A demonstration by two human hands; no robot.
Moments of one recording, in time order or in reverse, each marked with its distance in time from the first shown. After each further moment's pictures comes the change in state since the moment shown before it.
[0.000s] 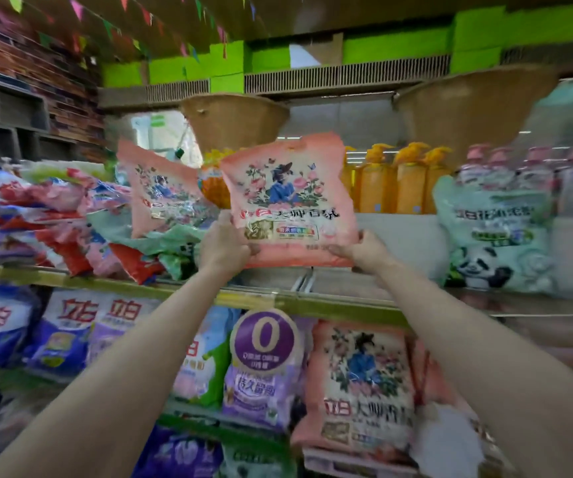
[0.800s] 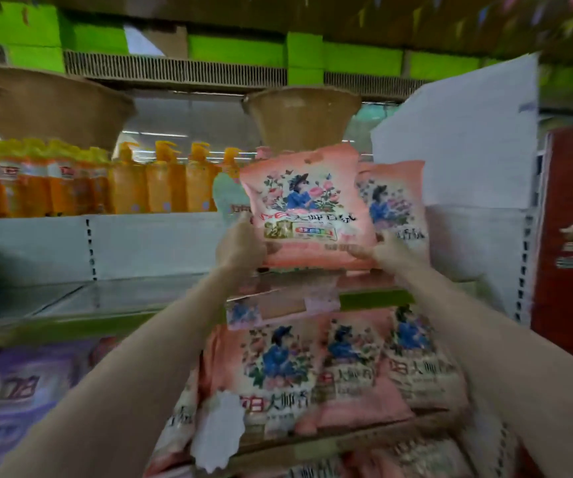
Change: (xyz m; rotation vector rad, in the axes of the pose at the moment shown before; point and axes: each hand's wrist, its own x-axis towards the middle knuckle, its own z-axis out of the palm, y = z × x) left_hand -0.126 0.307 0.241 -0.273 -0.379 0.282; right_hand -0.097 0.123 -0.405 -0.142 0.411 0.096
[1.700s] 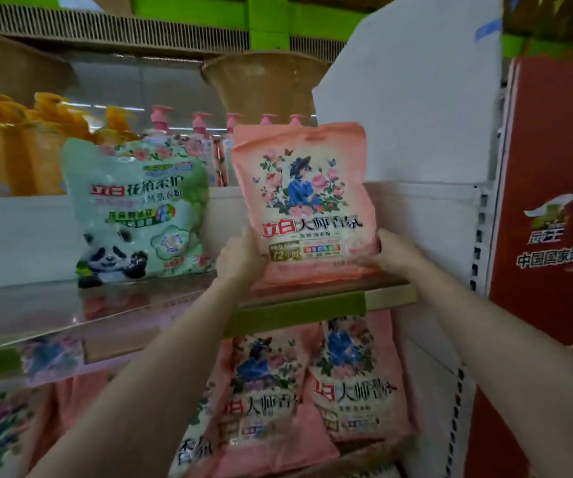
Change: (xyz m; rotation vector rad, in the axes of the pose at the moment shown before) left_hand 0.075 0.073 0.248 0.226 -0.130 -0.018; right_hand 0.149 0.153 -0.145 -0.683 -0.024 0.065
